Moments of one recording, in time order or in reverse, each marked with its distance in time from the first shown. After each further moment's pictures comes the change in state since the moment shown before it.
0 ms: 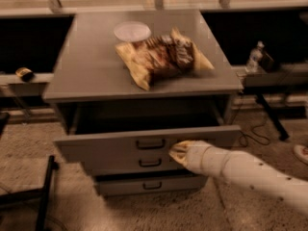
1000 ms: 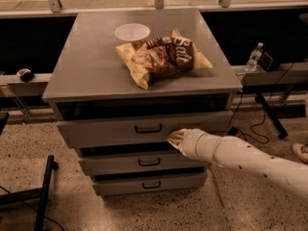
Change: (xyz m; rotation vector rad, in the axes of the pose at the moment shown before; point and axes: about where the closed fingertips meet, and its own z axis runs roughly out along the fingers) arm 0.005 -0.036 0.036 0.028 -0.006 0.058
